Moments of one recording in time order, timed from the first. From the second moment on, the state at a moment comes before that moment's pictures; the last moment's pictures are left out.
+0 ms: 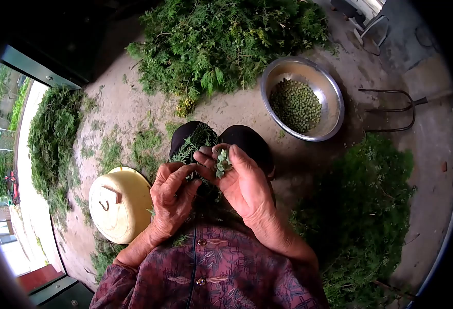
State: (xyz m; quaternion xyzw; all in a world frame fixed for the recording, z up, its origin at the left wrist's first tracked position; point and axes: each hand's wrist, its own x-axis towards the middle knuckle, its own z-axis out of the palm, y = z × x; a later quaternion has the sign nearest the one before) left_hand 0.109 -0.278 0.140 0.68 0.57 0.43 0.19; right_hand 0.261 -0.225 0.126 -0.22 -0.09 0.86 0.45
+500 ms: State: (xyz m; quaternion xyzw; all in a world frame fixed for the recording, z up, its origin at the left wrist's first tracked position) left_hand 0.108 -0.273 0.127 0.69 0.56 0.44 0.12; right_hand 0.245 -0.238 0.131 -0.30 -0.18 0.84 0.41
